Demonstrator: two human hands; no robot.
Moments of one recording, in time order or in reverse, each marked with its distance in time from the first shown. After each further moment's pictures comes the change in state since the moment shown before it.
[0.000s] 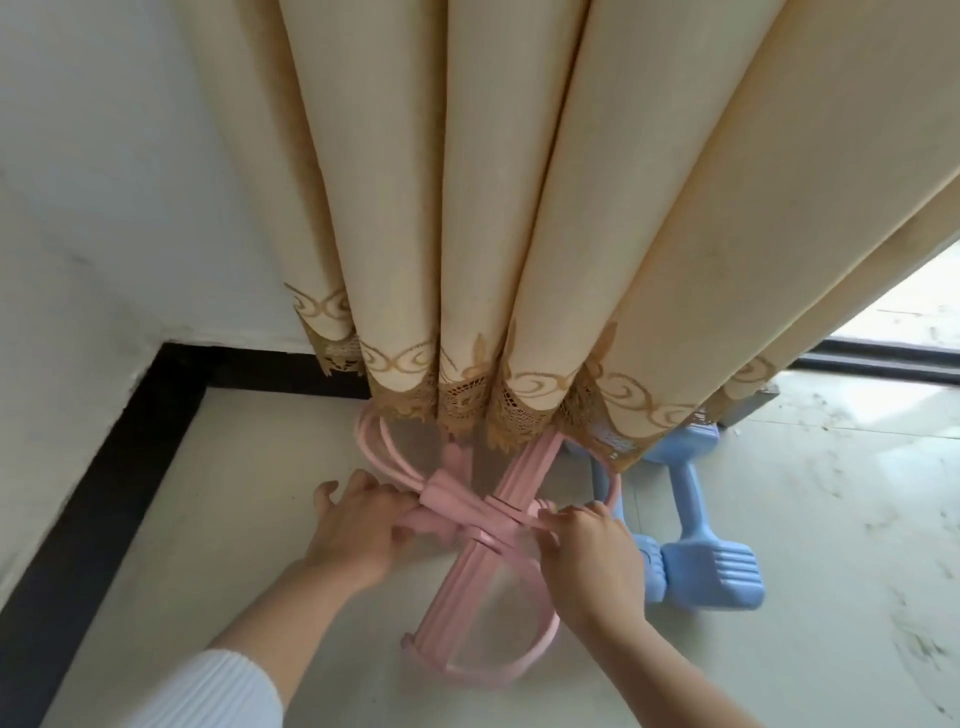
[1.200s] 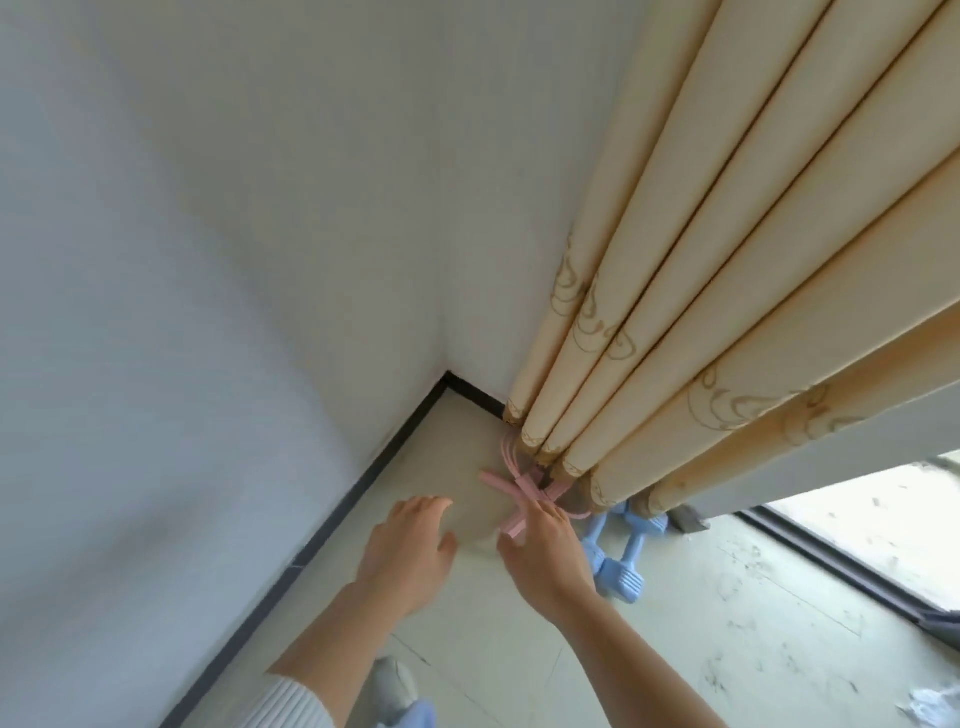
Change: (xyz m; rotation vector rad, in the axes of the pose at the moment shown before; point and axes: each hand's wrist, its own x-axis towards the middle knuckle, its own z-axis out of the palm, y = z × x) left_hand -0.434 0.125 -0.364 -0.495 0.175 -0.438; right_hand -0.191 -0.189 -0.433 0.147 -0.507 -0.389
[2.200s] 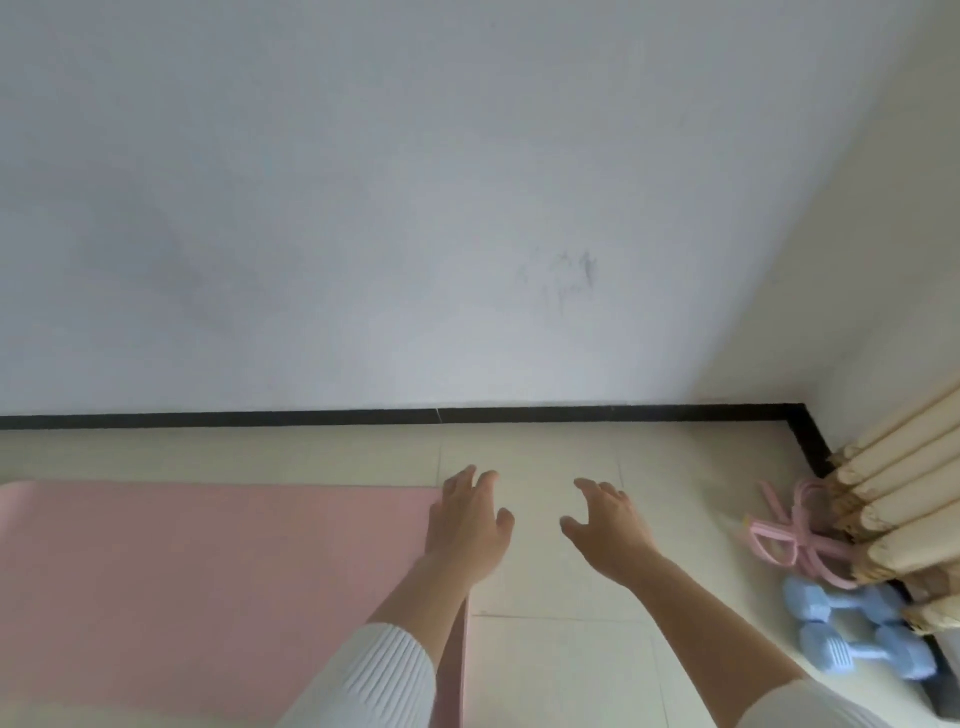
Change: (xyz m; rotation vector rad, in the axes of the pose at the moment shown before) left_hand -0.620 0.085 0.161 -0.269 0.606 -0.866; right_hand -0.483 0.001 0.057 -0.473 -0.460 -0.786
